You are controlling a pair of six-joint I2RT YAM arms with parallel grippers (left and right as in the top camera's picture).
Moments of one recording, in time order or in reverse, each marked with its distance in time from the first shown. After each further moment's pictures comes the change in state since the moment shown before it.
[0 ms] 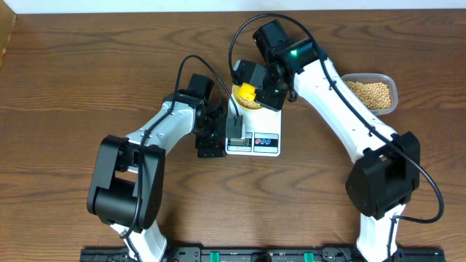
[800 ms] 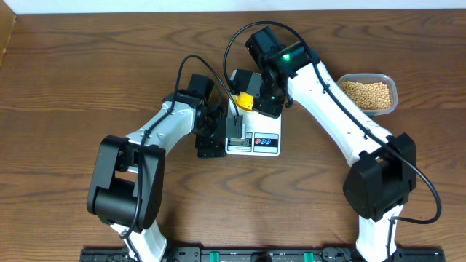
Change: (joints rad) left arm 0.000 0.000 0.000 0.000 0.000 0.000; right arm 0.038 0.000 0.000 -0.066 0.038 -0.002
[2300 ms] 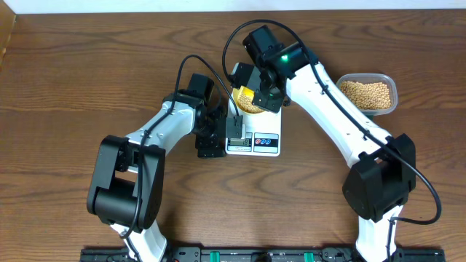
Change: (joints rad) left arm 0.000 0.000 0.000 0.000 0.000 0.000; right arm 0.004 -0.002 0.009 0.055 0.137 0.064
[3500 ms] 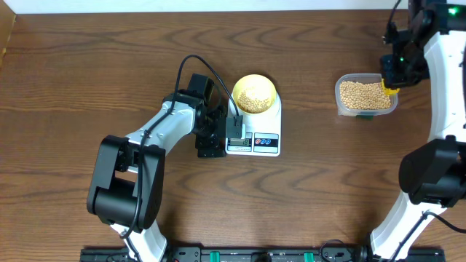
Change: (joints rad) left arm 0.000 0.000 0.000 0.000 0.000 0.000; right arm -0.674 -0.011 0.189 -0.374 0.021 0.443
